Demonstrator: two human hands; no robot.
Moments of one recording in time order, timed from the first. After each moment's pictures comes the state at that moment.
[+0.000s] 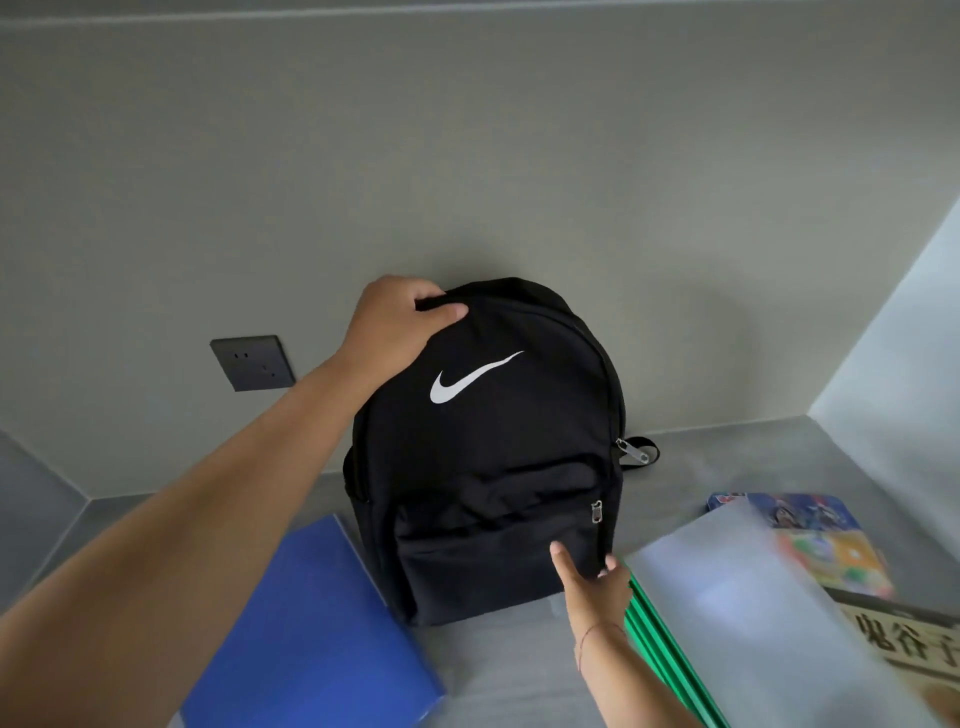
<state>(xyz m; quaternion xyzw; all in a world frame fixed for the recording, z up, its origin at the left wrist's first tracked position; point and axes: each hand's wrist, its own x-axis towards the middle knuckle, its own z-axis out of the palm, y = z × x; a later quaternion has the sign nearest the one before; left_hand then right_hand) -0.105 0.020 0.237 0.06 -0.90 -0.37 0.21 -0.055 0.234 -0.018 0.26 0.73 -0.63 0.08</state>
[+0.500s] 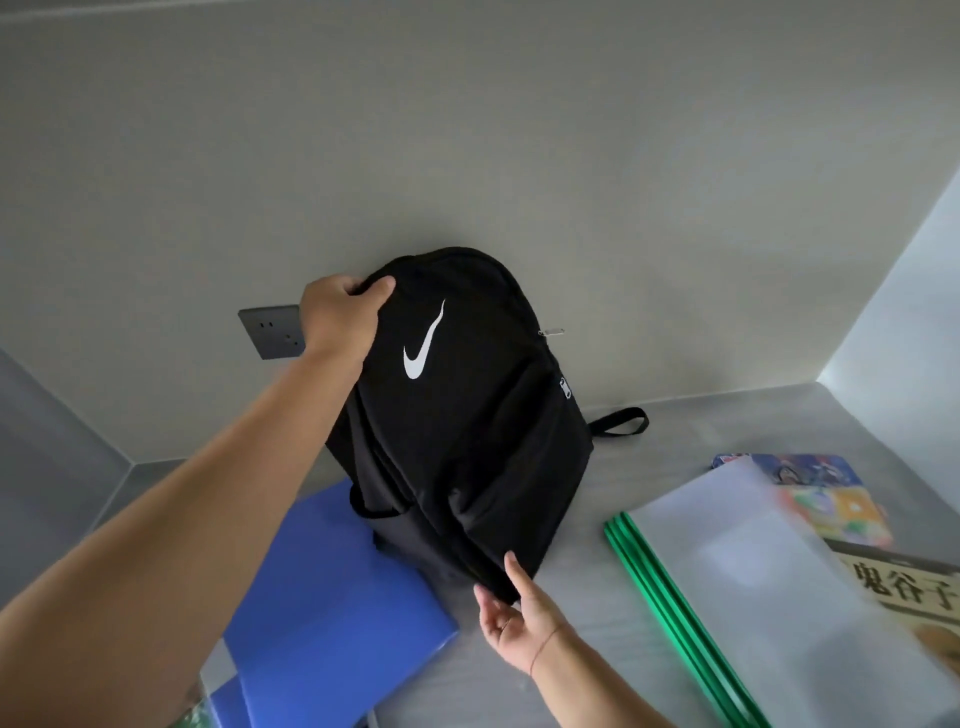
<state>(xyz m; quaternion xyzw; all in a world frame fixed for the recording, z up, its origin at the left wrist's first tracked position) -0.063 -0.006 0.217 0.28 -0.77 -0.50 0.30 0.011 0.200 -0.053 0.37 0.30 -0.78 0.41</state>
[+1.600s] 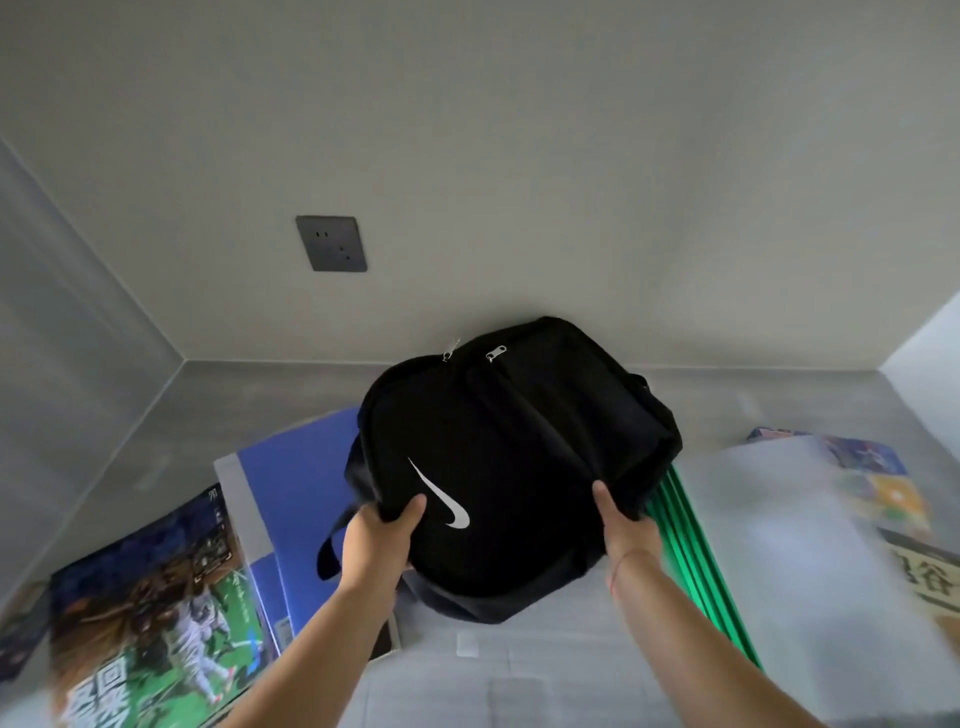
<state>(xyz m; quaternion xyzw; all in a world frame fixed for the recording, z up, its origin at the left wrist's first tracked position) 0.124 0.054 0.016 0.50 -0.64 -0.57 0.09 -0.015 0.261 -0.047 0.27 0.71 -0.63 0.14</state>
